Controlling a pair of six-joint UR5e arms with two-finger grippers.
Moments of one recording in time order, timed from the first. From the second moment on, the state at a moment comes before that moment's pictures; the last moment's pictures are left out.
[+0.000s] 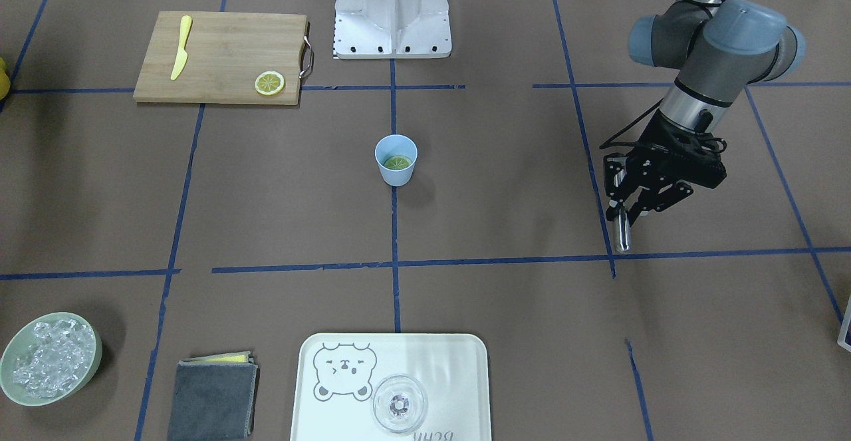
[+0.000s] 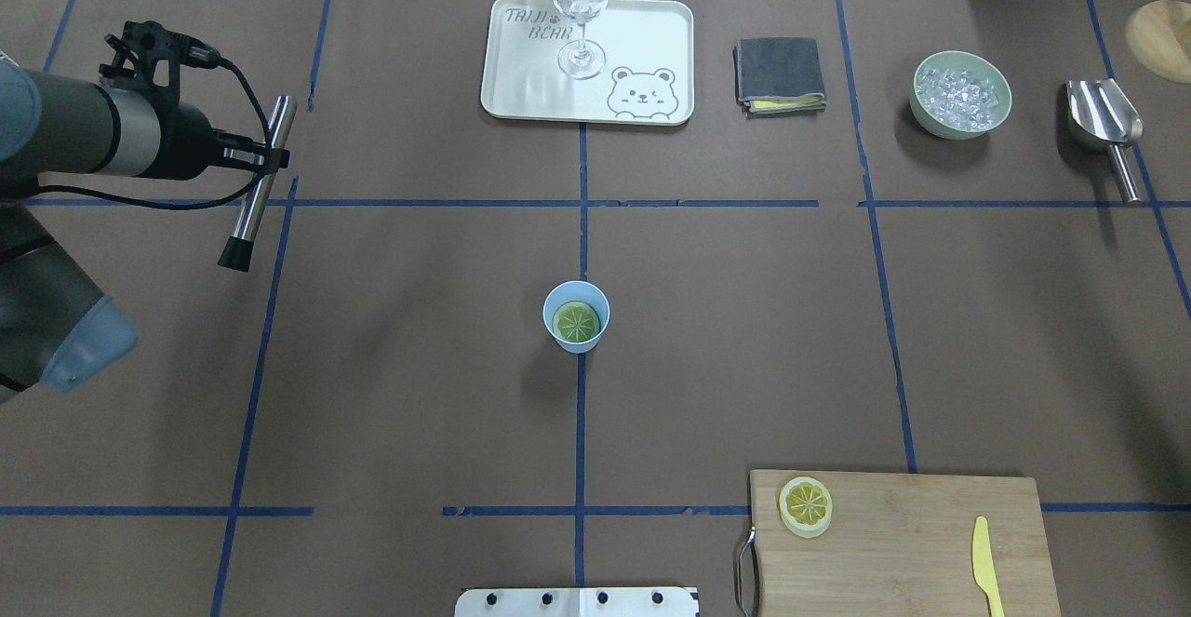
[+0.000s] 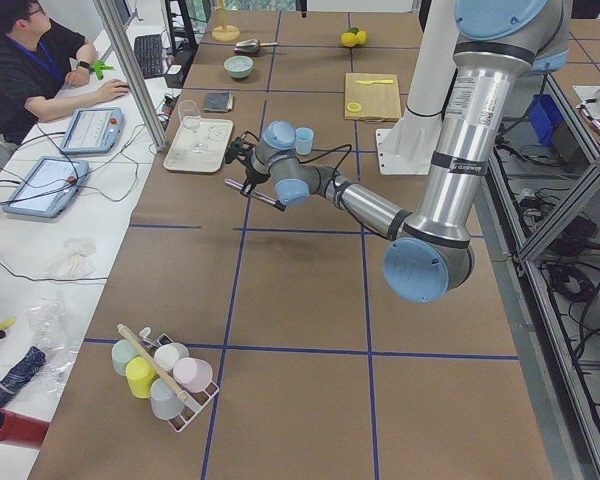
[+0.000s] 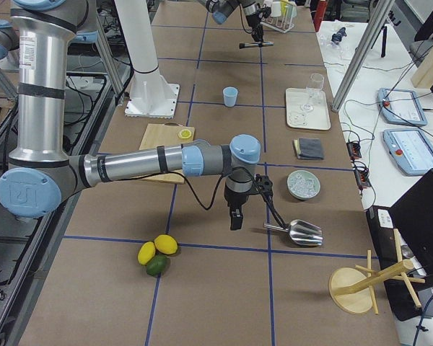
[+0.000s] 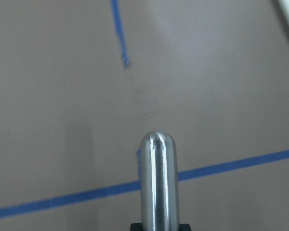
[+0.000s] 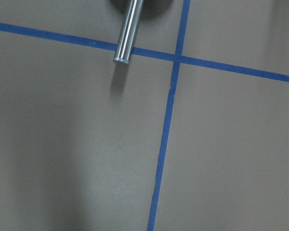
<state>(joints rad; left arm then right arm) -0.88 -1.83 -1.74 -2.25 -1.89 -0.75 1.39 -1.68 1.85 -1.68 2.18 0.06</state>
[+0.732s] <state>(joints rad) -0.87 -2.01 -1.74 -2.55 -1.84 -0.70 1.39 -1.68 1.85 -1.68 2.18 0.06</state>
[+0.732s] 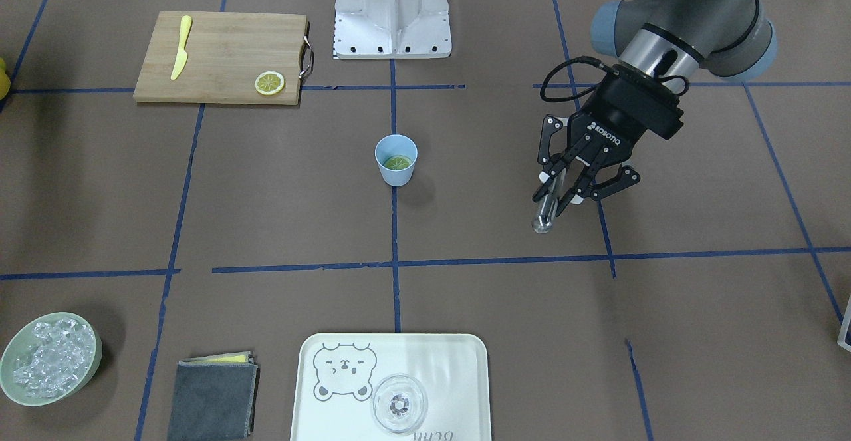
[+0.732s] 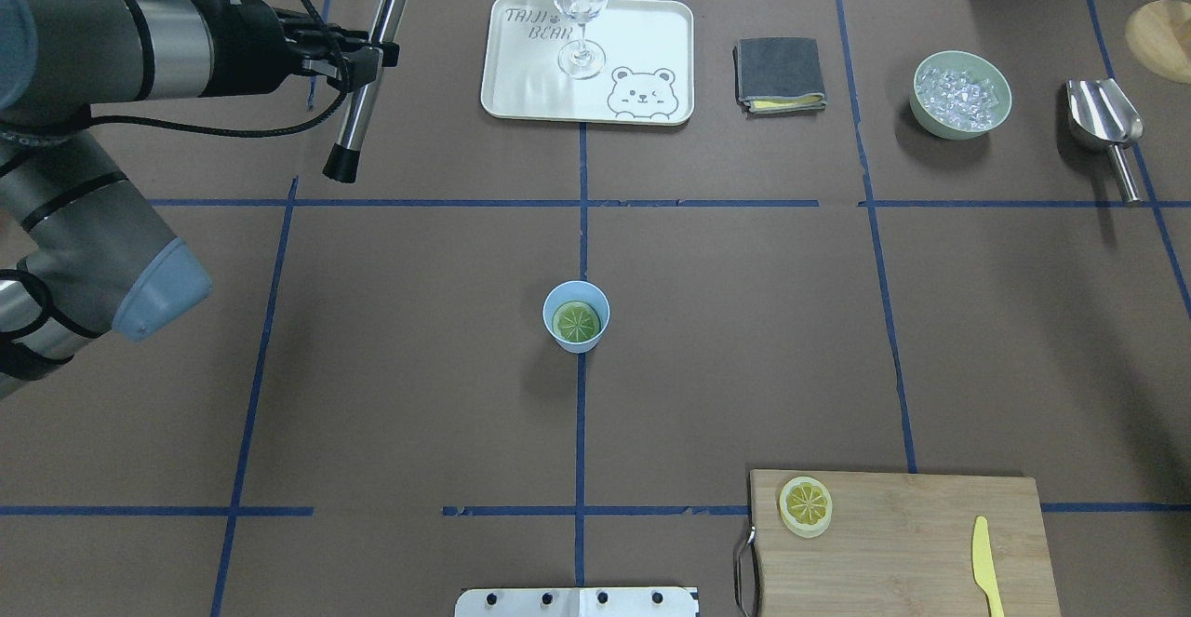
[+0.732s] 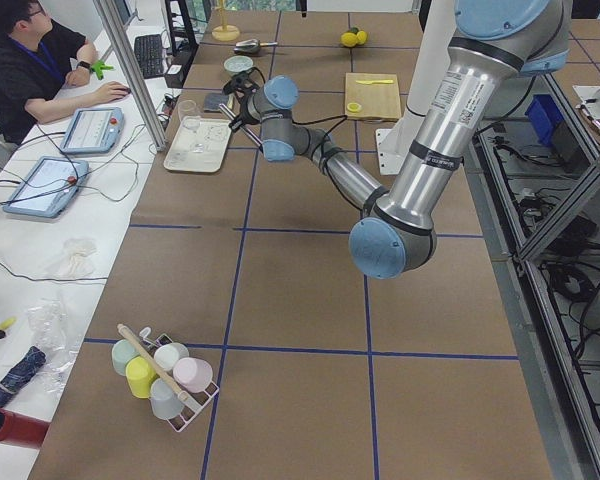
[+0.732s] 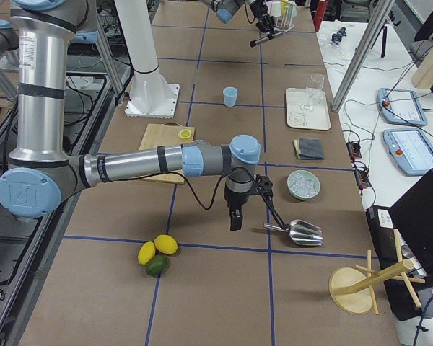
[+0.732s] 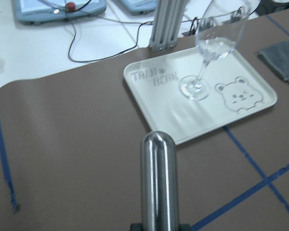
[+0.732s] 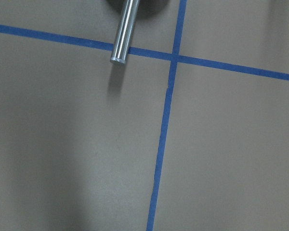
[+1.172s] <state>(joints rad) -0.72 -2.04 -1.66 -2.99 -1.64 -0.69 1.41 -1.68 1.85 -1.69 2.18 0.06</state>
